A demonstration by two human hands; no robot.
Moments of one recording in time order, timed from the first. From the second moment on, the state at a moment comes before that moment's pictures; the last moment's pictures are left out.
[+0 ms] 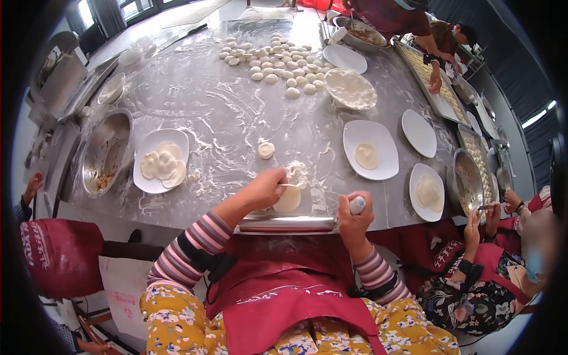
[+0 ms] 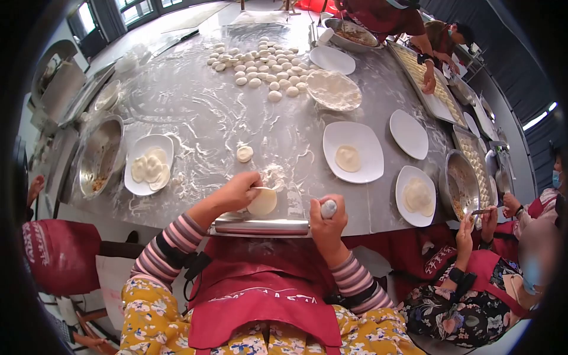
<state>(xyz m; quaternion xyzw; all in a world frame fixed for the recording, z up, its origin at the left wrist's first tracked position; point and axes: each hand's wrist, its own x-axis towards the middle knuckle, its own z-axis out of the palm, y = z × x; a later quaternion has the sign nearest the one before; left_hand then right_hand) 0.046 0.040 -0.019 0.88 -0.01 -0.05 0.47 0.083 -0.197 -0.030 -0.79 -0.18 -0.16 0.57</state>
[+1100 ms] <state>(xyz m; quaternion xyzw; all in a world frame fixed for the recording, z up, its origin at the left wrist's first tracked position) 0.115 0.065 0.013 0.98 0.12 0.03 0.15 0.076 -0.203 -0.009 -0.71 -0.27 -0.17 0.62</state>
